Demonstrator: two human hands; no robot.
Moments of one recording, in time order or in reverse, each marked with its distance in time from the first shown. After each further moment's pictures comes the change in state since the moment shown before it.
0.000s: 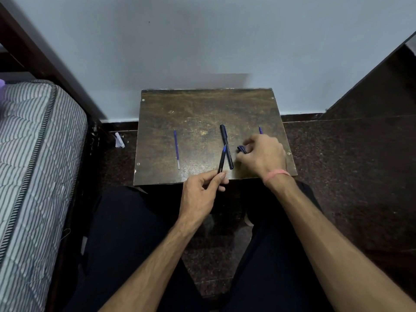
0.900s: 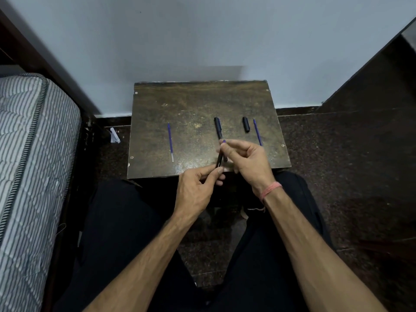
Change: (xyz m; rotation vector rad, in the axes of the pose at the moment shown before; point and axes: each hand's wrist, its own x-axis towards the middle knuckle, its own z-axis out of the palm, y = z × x) left_hand -0.007 0.000 0.004 0.067 0.006 0.071; right_hand -0.047 0.009 0.024 1.113 -0.245 -0.056
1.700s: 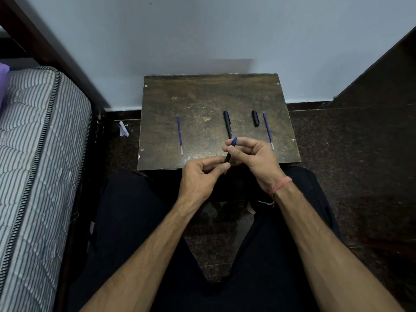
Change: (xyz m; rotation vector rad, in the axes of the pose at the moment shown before) left_hand 0.004 0.005 -0.013 -0.113 -0.035 -0.073; right_hand -0.003 0.009 -0.005 0.135 -0.177 0.069
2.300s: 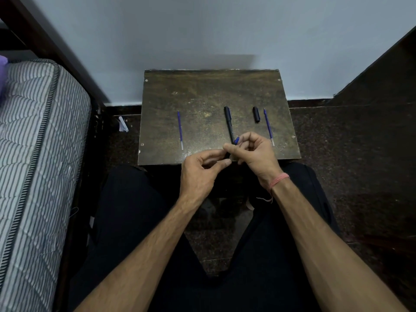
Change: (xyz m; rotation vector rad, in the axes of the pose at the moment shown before) left_hand -0.005 0.002 0.000 -0.005 0.059 0.039; right_hand 0.003 0.004 0.001 -0.114 0.117 -0.029
